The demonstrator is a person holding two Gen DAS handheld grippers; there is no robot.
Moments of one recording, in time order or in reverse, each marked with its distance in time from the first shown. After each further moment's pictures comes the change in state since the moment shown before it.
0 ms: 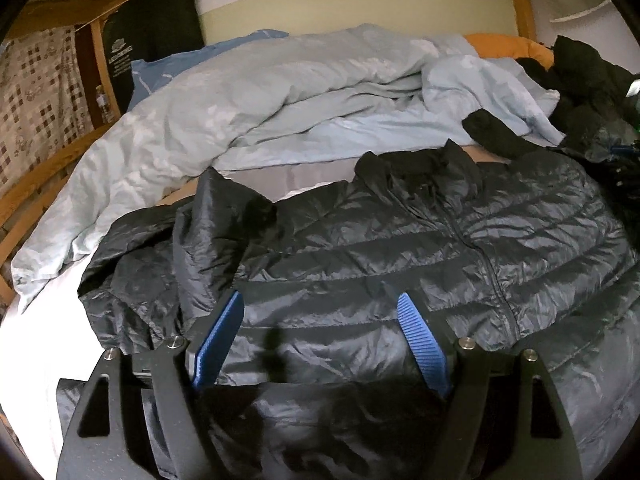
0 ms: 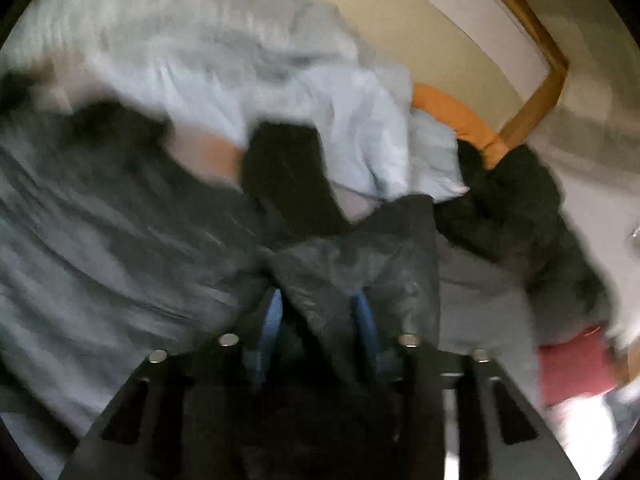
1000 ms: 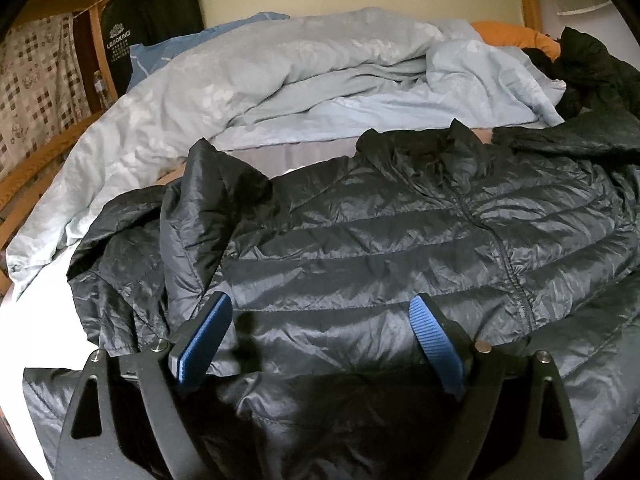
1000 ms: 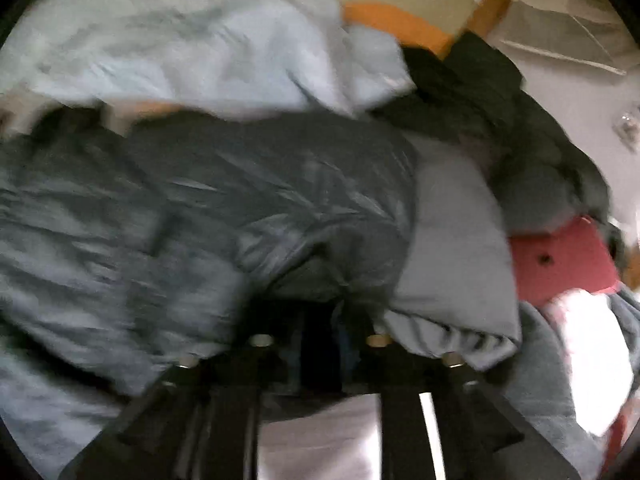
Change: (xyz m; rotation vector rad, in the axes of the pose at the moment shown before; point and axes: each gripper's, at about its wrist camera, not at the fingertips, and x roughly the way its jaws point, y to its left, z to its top) left arm 0.015 -0.001 -0.010 -0.015 0.053 0.003; right arm -0.025 -0.089 -0.049 0.266 0.151 0.181
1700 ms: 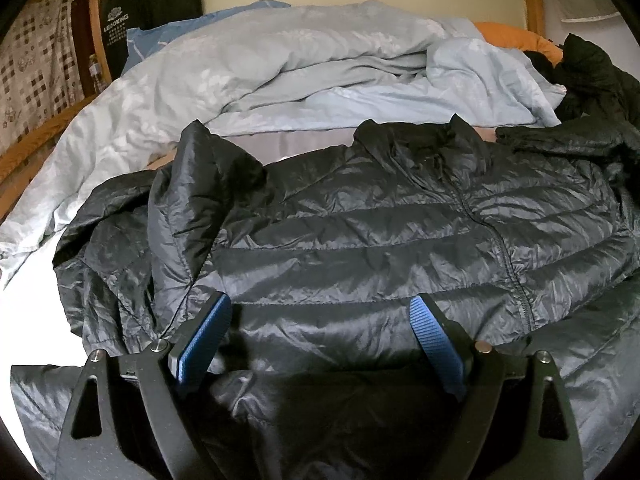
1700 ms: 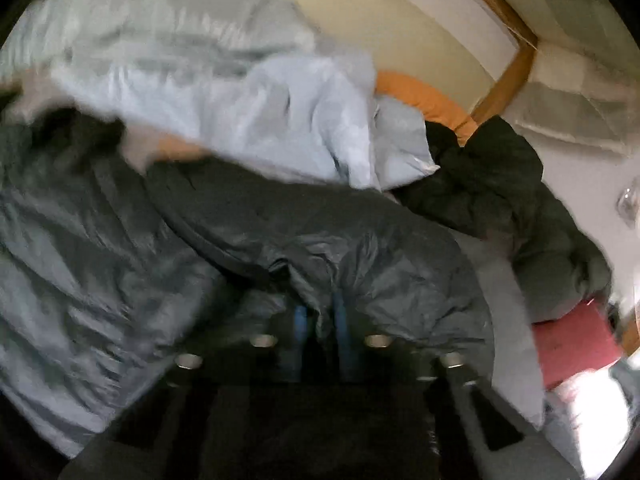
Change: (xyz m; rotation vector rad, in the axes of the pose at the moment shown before) left arm 0.010 0.007 0.000 -0.034 0.028 -0.043; right arm 0.027 0.054 0.023 -0.080 -0.220 -0.063
